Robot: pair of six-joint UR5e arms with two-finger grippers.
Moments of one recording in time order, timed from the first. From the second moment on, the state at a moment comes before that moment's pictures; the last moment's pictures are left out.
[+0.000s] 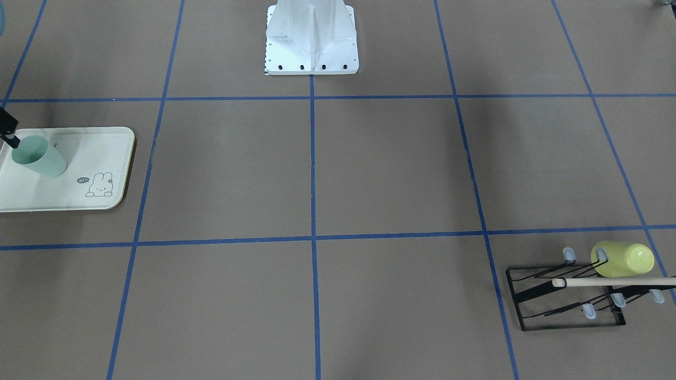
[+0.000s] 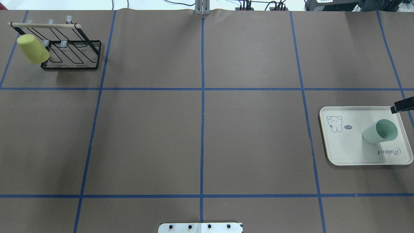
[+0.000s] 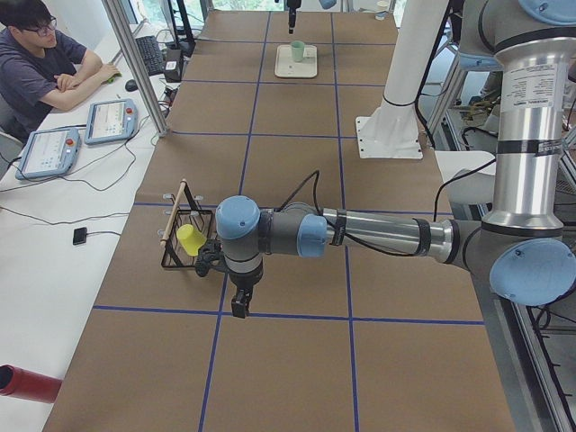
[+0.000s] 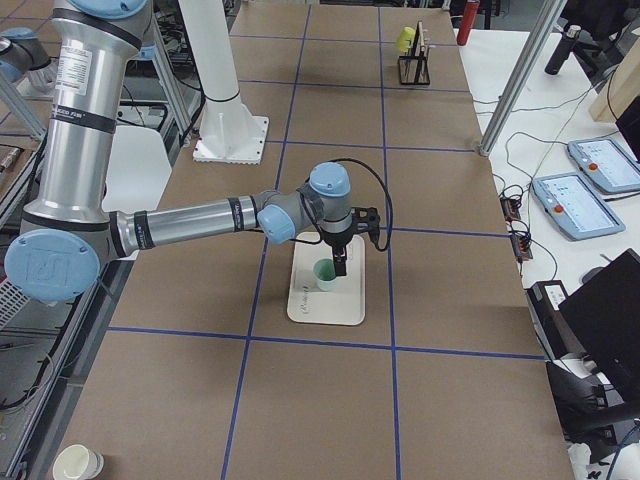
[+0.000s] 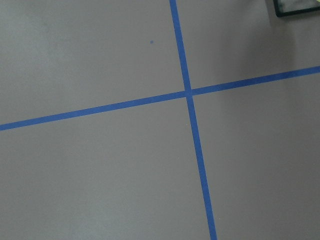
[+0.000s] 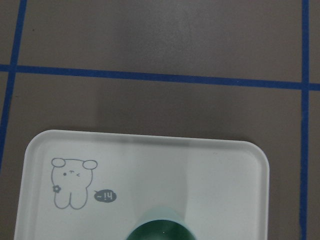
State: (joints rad) left arm -1.56 -1.53 -1.70 -1.53 -2.29 0.12; right arm 1.25 -1.75 1.94 -1.33 2.23 0.42
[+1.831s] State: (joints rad) left arm -1.62 -1.45 -1.78 -1.47 -2.30 0.14; right arm 1.65 -1.74 1.77 -1.70 2.30 -0.29
